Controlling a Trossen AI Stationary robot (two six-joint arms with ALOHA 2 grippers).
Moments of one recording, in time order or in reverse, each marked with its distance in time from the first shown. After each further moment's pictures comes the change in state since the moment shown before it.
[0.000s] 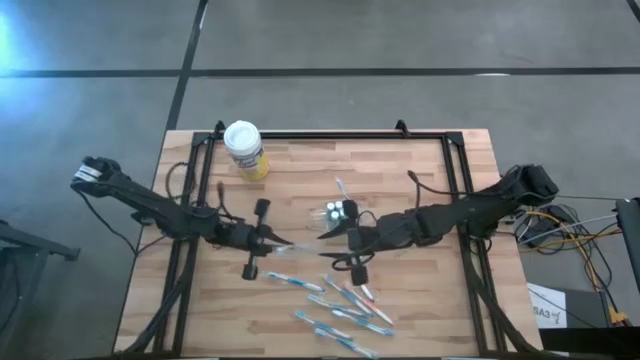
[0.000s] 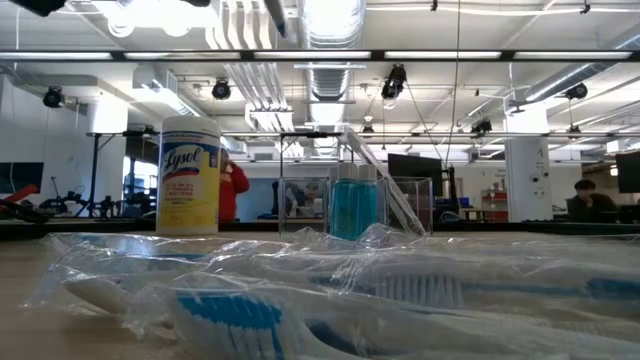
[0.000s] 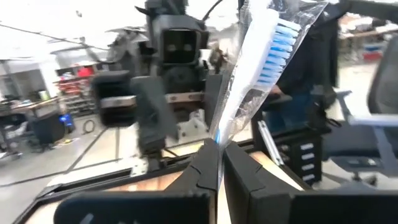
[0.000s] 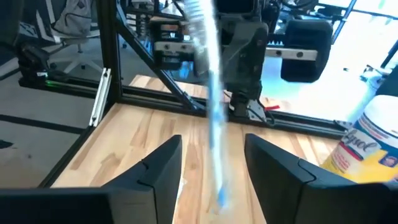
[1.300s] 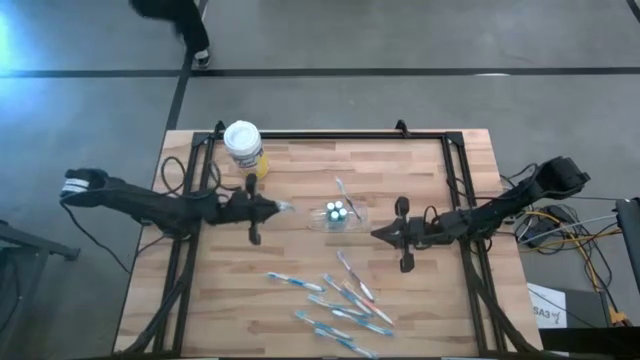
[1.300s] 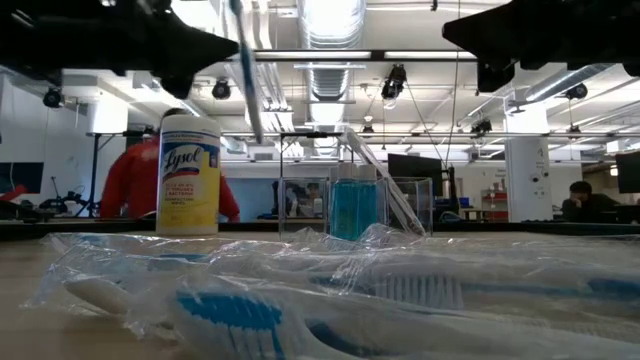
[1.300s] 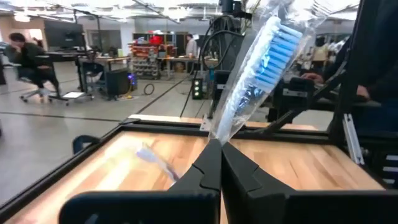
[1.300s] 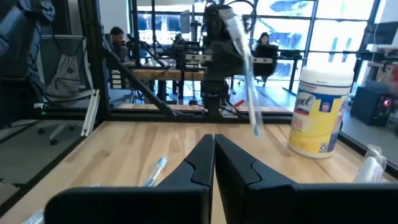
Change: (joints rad) left arm 0.310 -0.092 -0.277 0.138 0.007 -0.200; right arm 0.037 -0.355 -0.892 0.826 0.128 0.033
